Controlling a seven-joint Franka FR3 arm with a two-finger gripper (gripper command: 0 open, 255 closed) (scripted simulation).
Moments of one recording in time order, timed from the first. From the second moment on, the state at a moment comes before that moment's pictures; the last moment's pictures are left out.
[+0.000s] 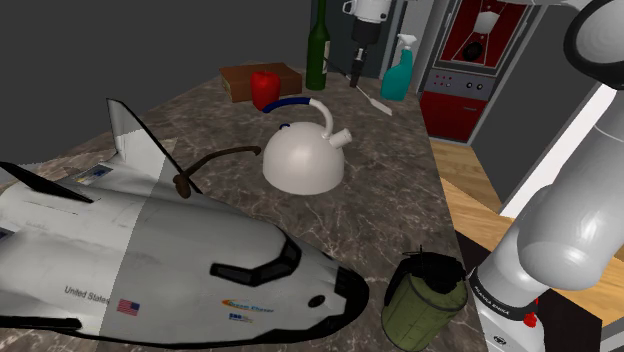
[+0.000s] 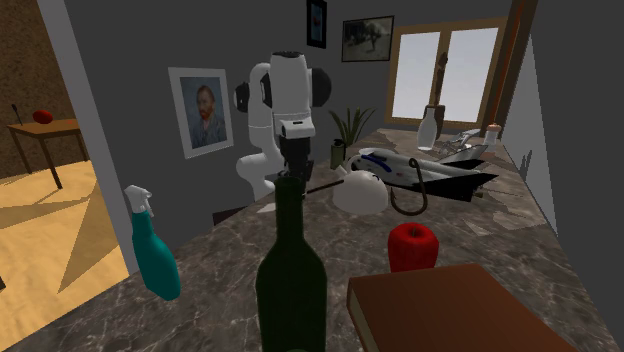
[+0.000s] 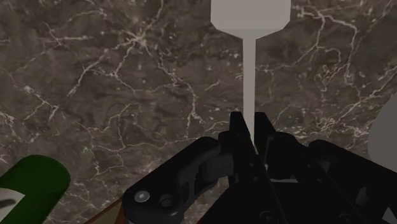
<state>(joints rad) 0.09 0.04 -0.23 -1.61 0.05 1.71 -0.72</state>
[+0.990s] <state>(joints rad) 0.07 0.12 -0.24 -1.31 0.07 1.48 -0.73</state>
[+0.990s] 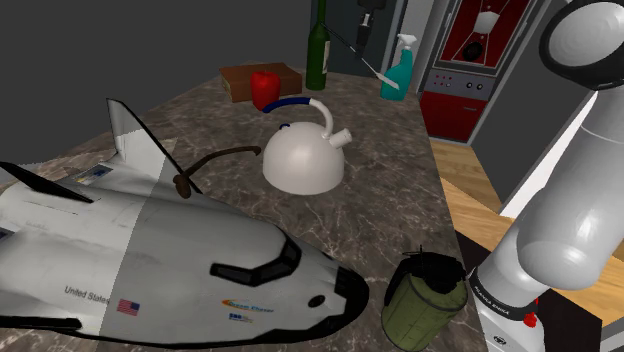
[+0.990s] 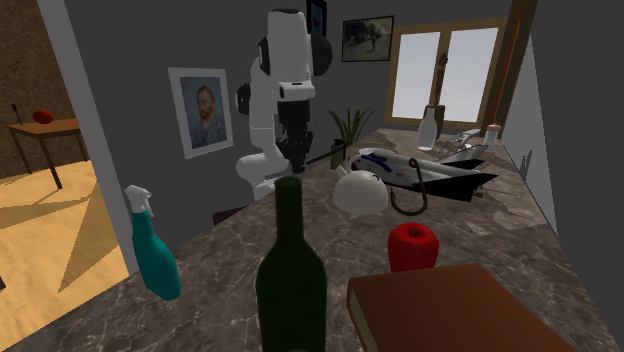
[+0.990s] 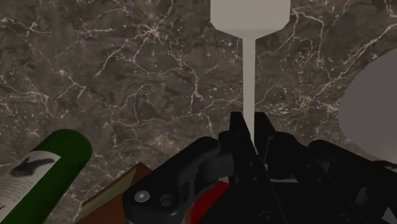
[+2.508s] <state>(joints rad) 0.23 -0.45 0.00 -1.87 0.02 1.49 -0.34</state>
